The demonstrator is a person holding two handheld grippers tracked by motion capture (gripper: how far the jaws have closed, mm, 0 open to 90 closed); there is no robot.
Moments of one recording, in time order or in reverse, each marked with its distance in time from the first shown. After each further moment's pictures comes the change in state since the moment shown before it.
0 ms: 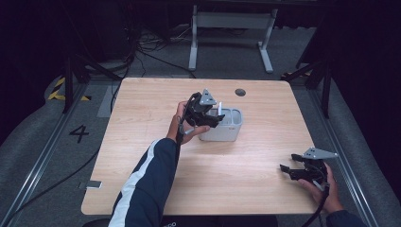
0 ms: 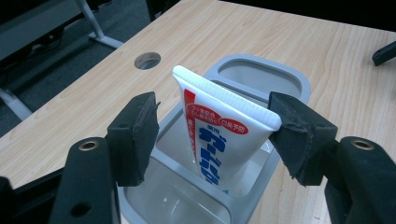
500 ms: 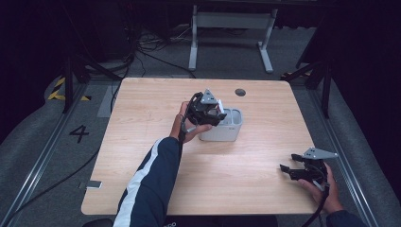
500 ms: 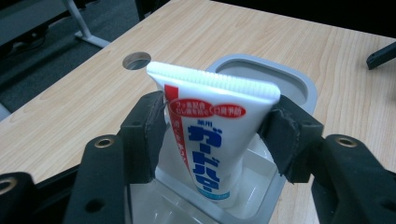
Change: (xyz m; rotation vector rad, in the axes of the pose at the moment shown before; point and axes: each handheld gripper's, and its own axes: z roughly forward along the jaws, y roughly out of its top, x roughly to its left) left arm 0.006 -0.003 0.018 -0.014 -0.046 -0.017; right arm 0.000 0.000 0.000 0.000 0.000 -0.001
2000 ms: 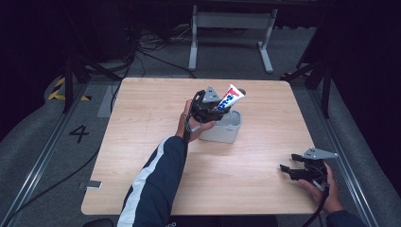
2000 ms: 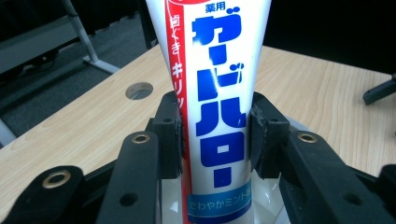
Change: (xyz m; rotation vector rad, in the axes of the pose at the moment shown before) left arm -0.005 0.007 0.007 -0.094 0.012 -0.017; right arm 0.000 0.000 0.000 -0.003 -0.001 -0.001
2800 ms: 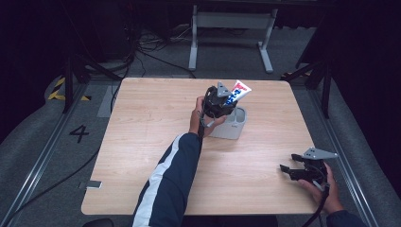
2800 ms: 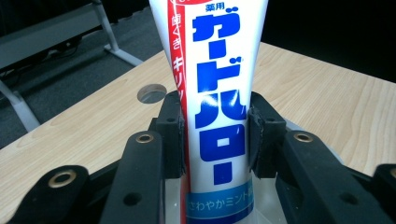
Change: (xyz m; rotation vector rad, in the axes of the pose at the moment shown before) left arm -0.004 0.020 0.031 0.008 0.093 -0.065; right arm 0.000 0.000 0.000 0.001 -0.002 -0.002
